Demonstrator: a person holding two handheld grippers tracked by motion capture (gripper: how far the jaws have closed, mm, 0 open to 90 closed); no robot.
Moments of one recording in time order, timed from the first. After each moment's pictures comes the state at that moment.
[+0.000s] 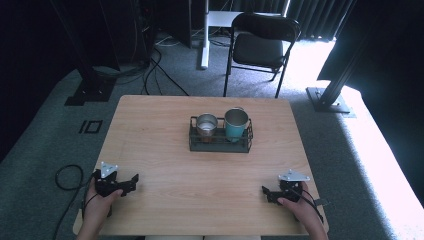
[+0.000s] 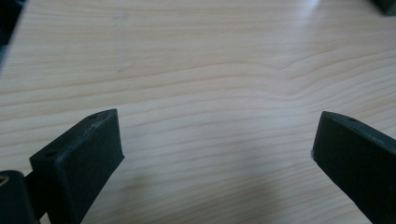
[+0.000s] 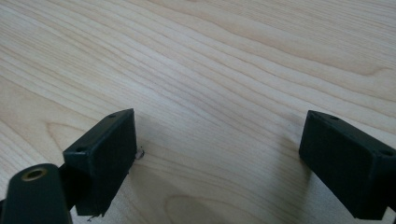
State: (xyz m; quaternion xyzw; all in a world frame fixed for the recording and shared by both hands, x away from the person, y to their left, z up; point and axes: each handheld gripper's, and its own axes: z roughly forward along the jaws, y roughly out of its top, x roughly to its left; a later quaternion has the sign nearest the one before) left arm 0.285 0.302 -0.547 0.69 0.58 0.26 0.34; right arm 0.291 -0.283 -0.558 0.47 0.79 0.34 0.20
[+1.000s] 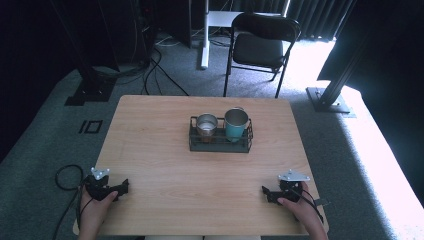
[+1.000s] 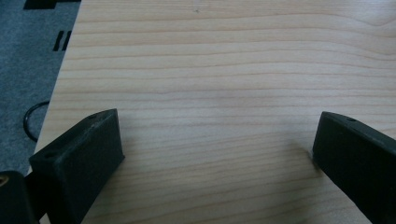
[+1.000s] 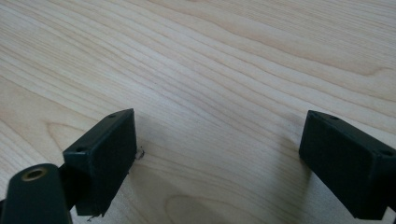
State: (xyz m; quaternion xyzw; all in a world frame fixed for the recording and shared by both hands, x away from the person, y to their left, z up) left arm 0.278 0.317 -0.556 0.67 0.64 0.26 0.27; right arm 0.291 -0.283 -0.558 0.47 0.79 0.34 0.20
